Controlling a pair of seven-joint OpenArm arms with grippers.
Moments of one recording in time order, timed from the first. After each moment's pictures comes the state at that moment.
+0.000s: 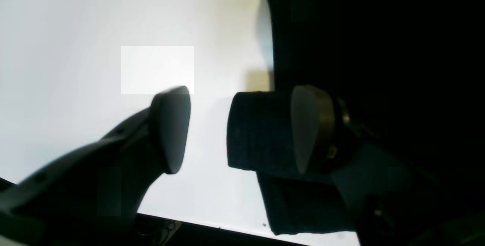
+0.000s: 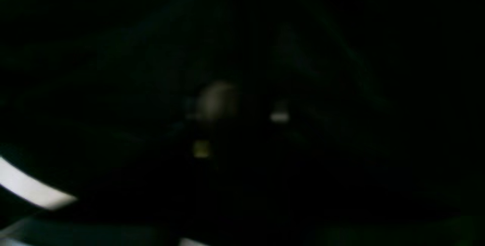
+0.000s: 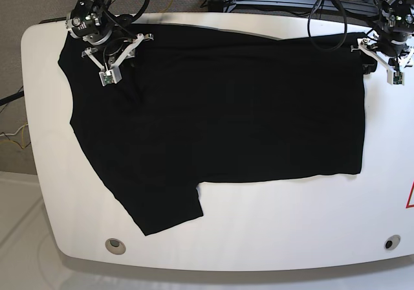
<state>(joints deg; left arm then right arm) 16.8 -5.2 -49.8 101.1 -6.3 -42.0 44.1 -20.3 -5.0 29.2 104.7 12.2 40.0 -54.4</state>
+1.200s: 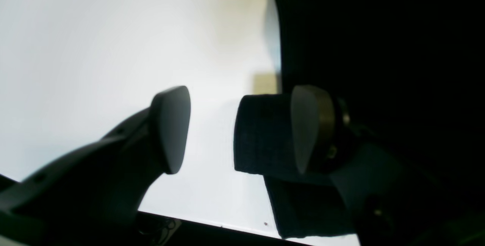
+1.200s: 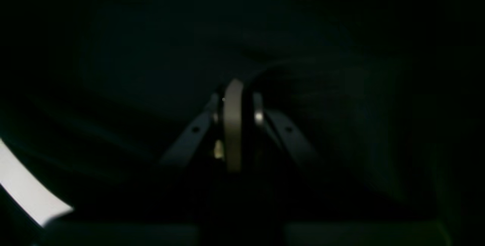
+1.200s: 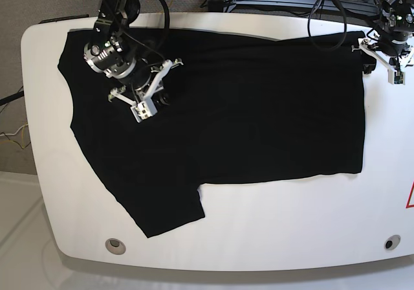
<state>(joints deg) 16.9 -5.2 -49.9 101.1 -6.2 -42.0 44.1 -11.7 -4.8 13.9 108.3 12.1 39.9 -54.9</state>
